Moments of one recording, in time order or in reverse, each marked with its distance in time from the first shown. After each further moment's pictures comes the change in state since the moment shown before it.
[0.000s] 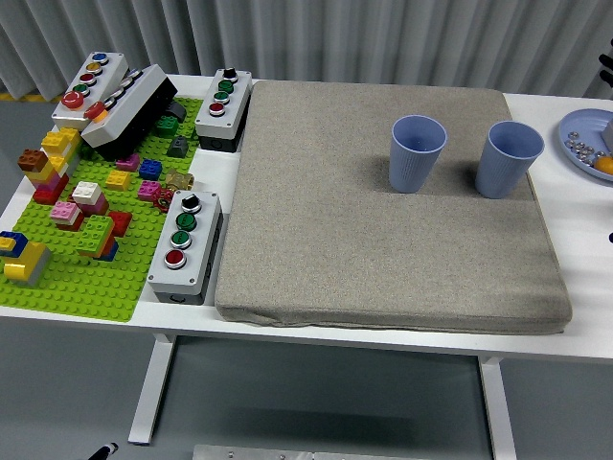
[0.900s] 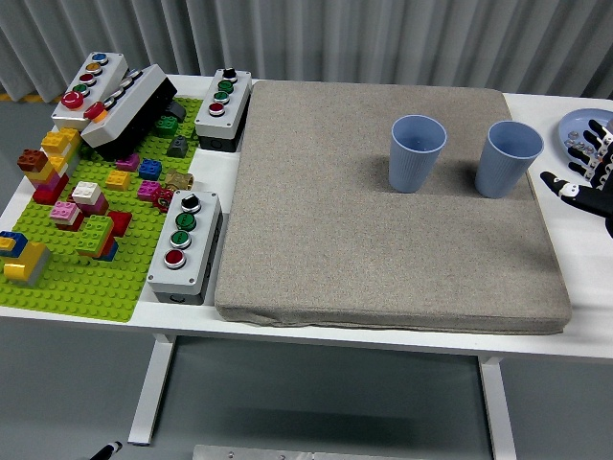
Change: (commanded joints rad) left arm -0.008 -0.006 0.012 0.000 0.006 -0.004 -0.005; right arm -0.232 0.001 0.034 0.099 -0.052 0.063 -0.055
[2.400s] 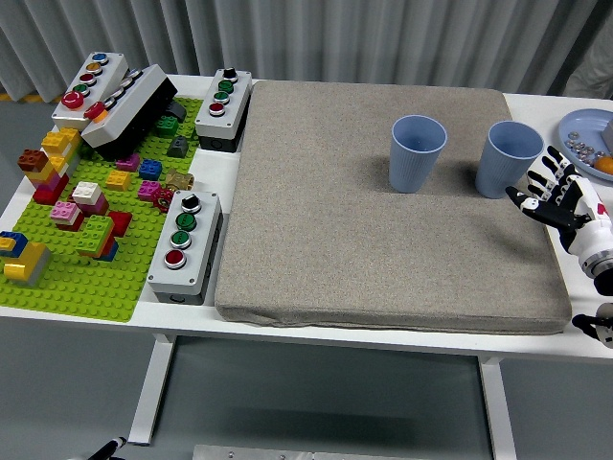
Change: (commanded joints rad) left arm -0.015 0.000 0.022 0.000 -0.001 -0.003 0.001; right arm 0.123 0.064 -0.145 -0.238 0.118 -0.032 0.090
